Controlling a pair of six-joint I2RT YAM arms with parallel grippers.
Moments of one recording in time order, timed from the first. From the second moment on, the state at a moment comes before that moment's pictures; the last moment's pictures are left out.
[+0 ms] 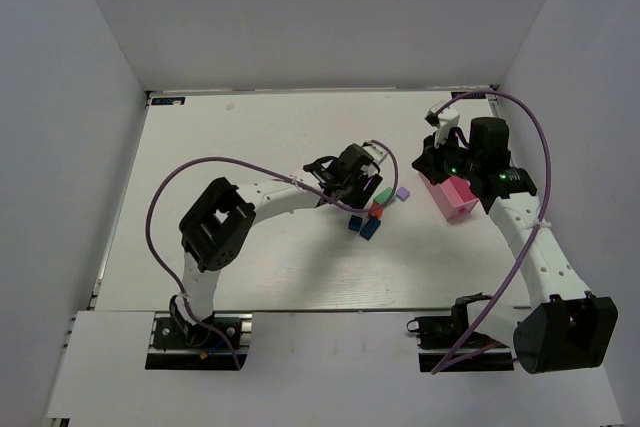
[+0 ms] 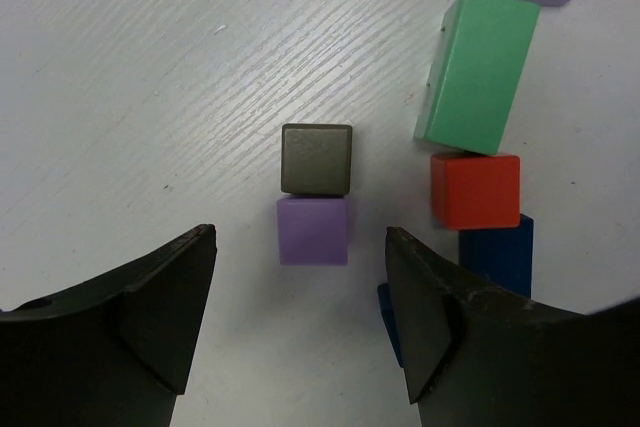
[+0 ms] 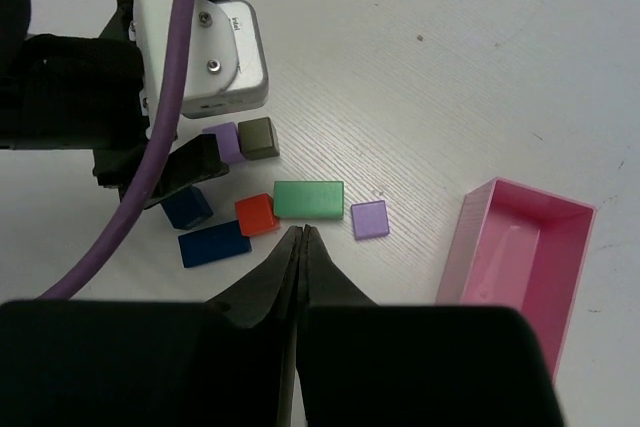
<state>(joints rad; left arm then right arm) -0.89 1.99 1.45 -0.30 -0.19 -0.08 0.15 1.14 1.02 -0.46 -0.52 -0.26</state>
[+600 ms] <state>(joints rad) -0.88 2.08 1.48 -0.31 -0.20 -0.07 0.15 1.14 1.01 -0.45 -0.52 -0.26</state>
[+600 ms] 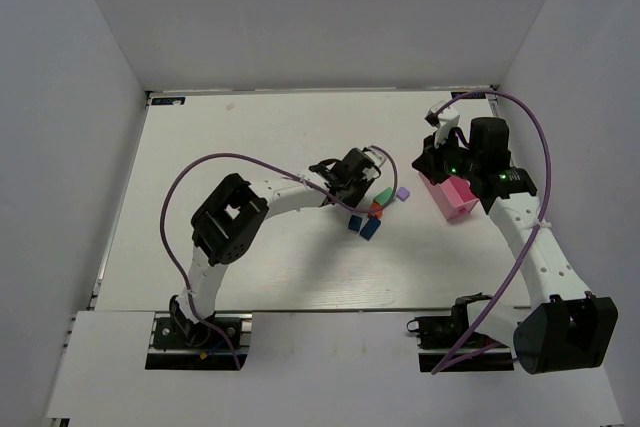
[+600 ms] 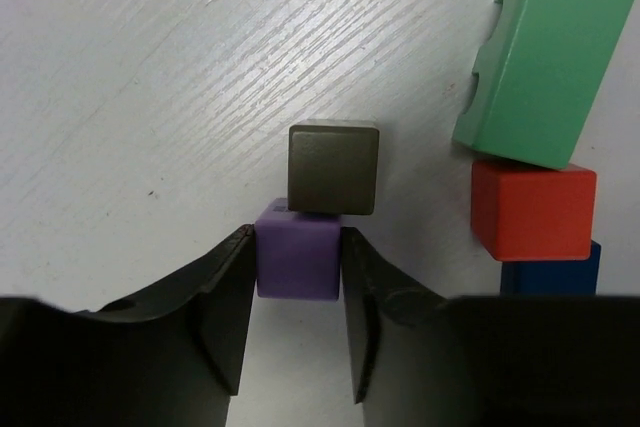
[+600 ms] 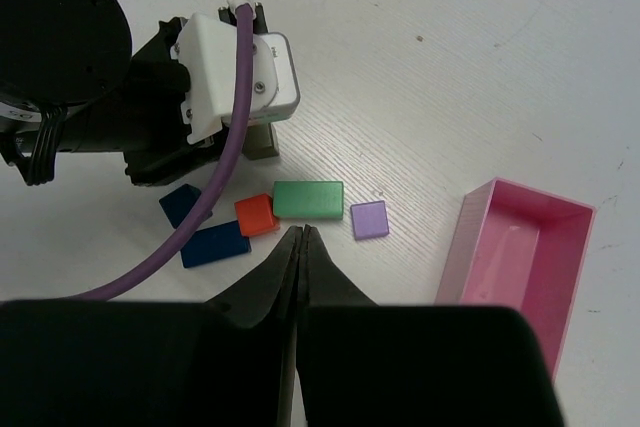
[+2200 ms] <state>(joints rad) -0.60 1.98 1.43 -0.54 0.38 0.76 0.17 1.13 1.00 -0.45 -0.52 -0.26</state>
